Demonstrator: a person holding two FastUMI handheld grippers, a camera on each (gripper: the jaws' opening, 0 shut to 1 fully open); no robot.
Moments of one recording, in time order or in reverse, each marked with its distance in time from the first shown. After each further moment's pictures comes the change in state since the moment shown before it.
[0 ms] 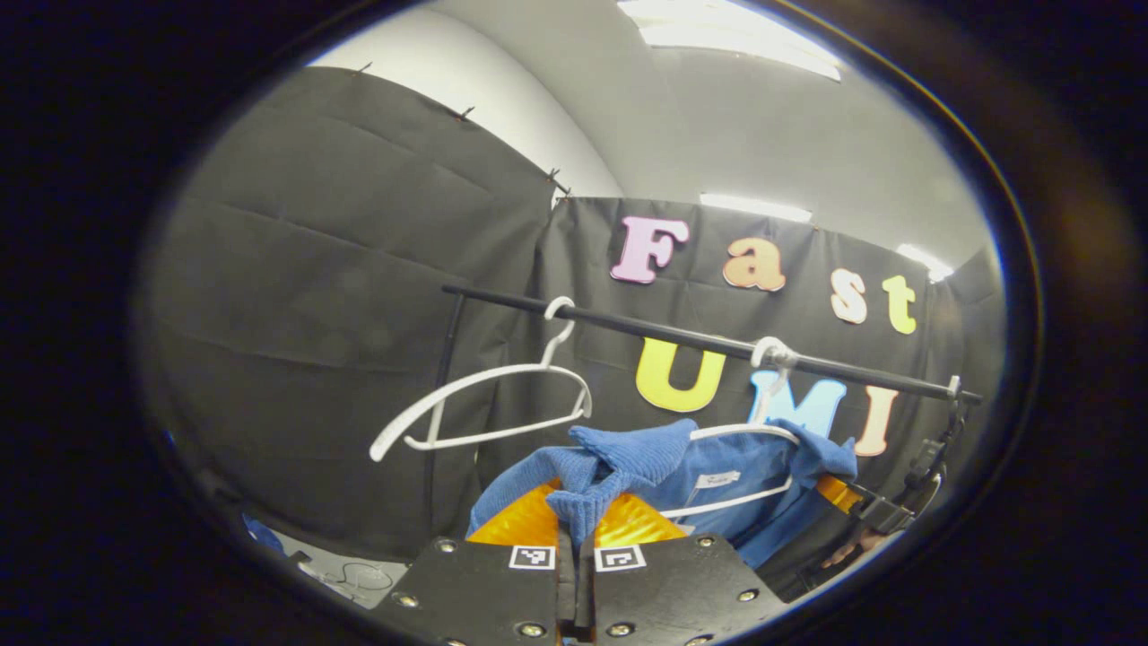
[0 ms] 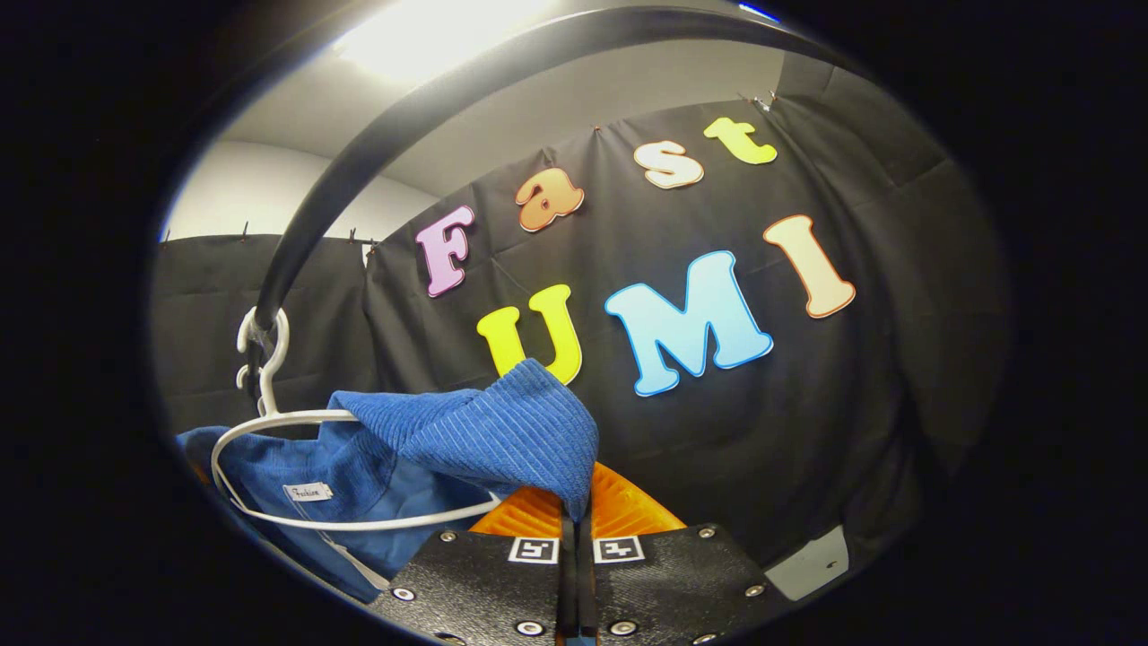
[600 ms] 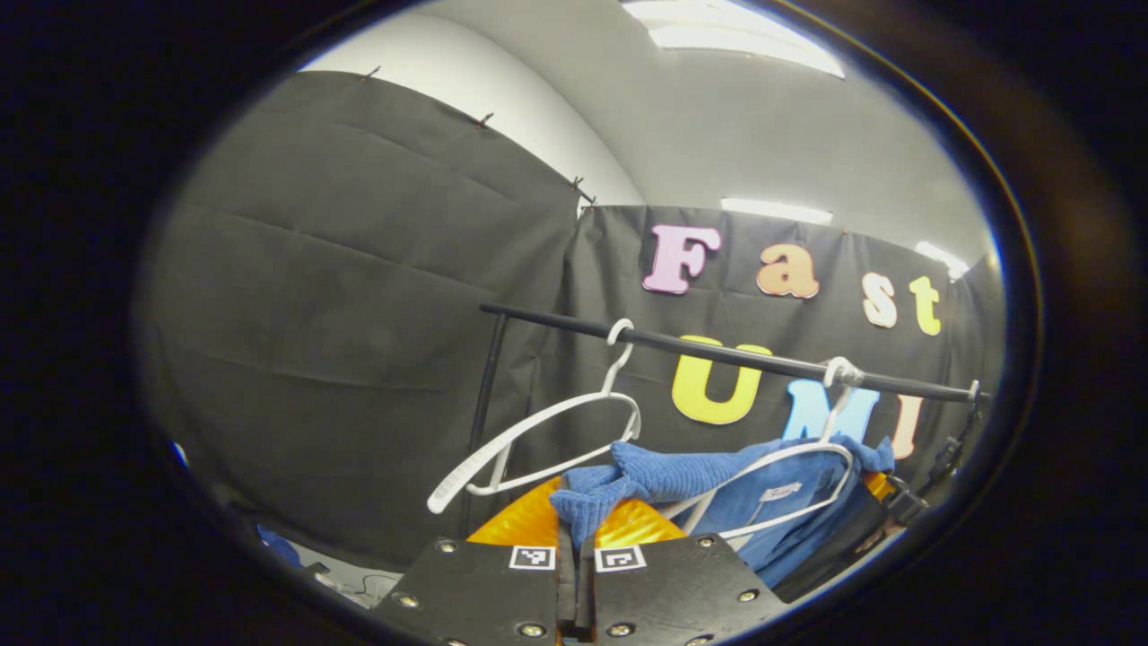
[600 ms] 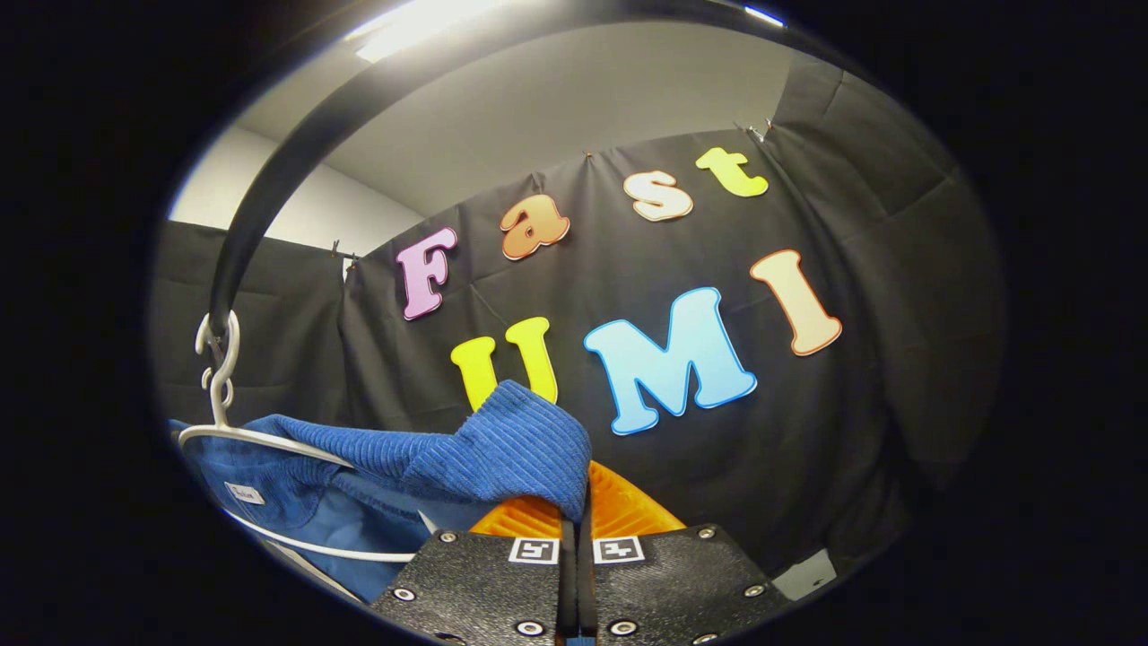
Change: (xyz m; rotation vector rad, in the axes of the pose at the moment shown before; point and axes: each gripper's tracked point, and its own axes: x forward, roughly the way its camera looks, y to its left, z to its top) left arm 0.036 0.051 0.010 0.011 -0.014 0.050; right arm 0.028 -0.015 0.020 -0.070 -0.120 -0.068
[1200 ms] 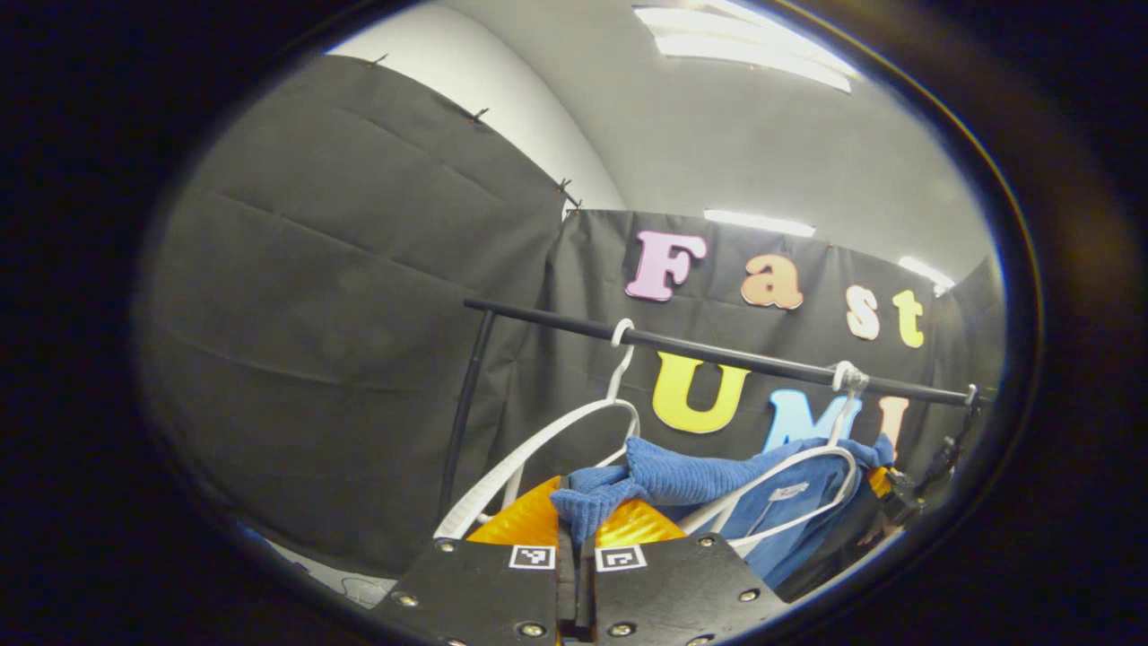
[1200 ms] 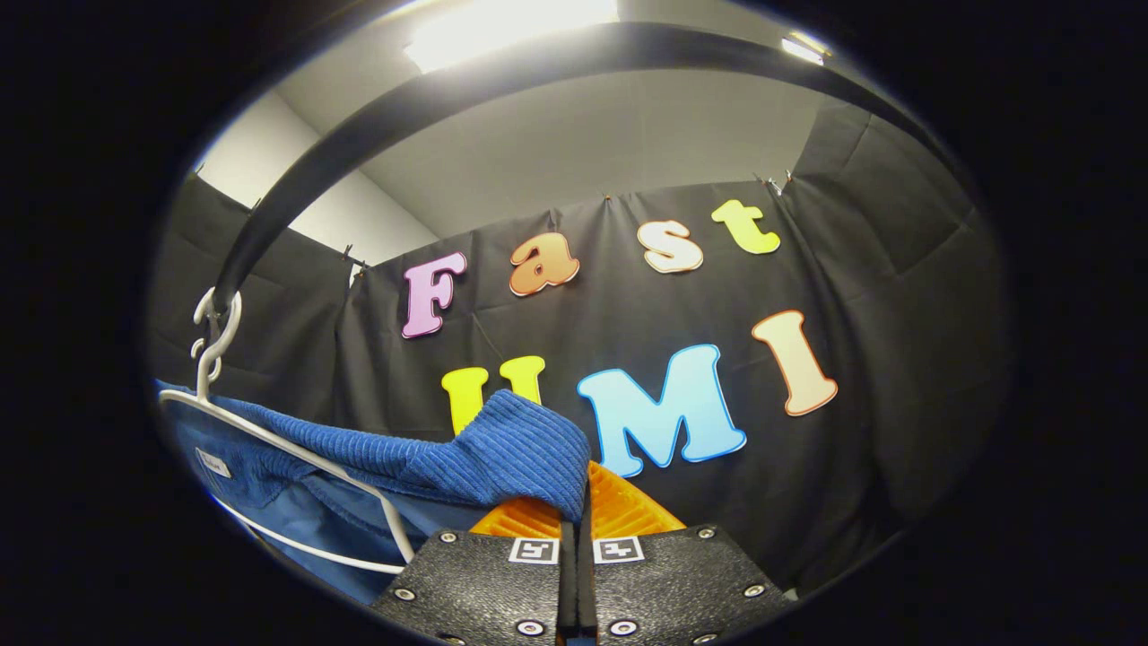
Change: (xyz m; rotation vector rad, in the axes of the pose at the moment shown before) left arm 0.028 0.010 -0.009 -0.056 -0.033 -0.113; right arm 0.017 -0.009 0.030 -0.152 -0.182 -0.009
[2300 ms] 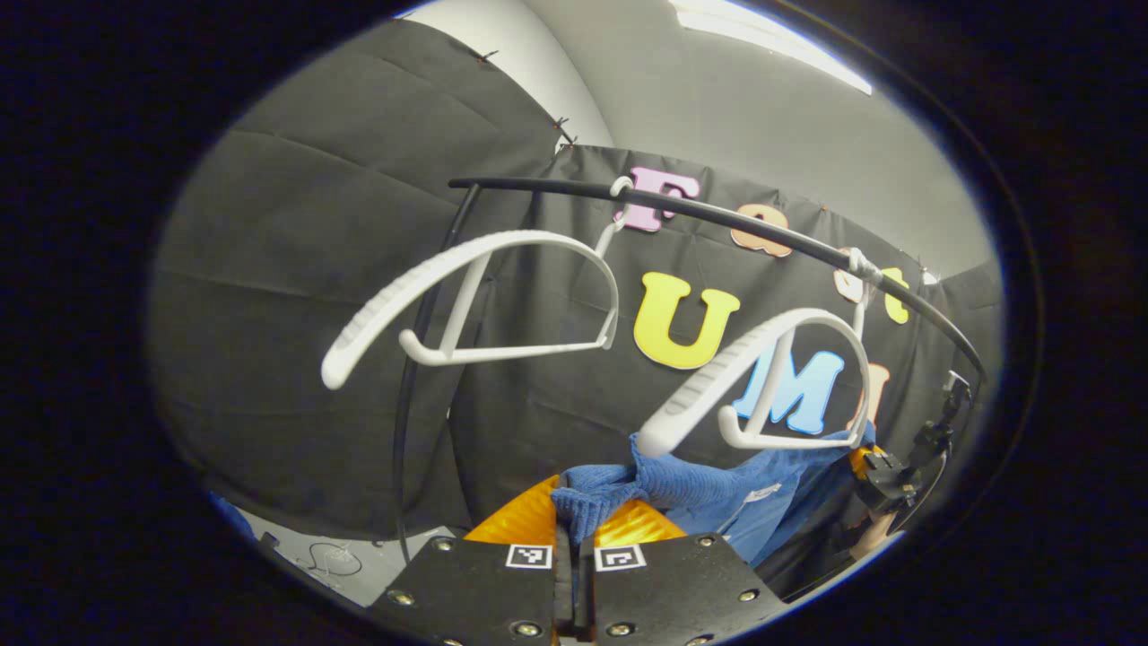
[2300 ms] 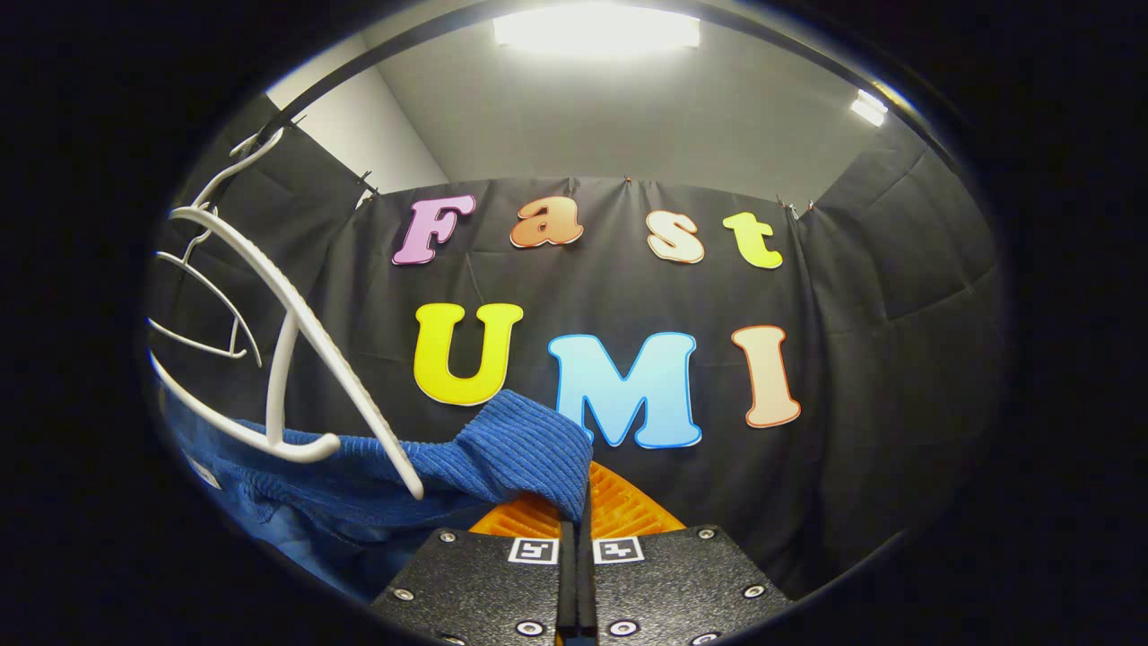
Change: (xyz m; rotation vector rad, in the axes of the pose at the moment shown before) left arm 0.003 -0.001 -0.134 -0.048 0.217 -0.045; right arm 0.003 -0.034 -0.080 -0.209 0.108 -0.063
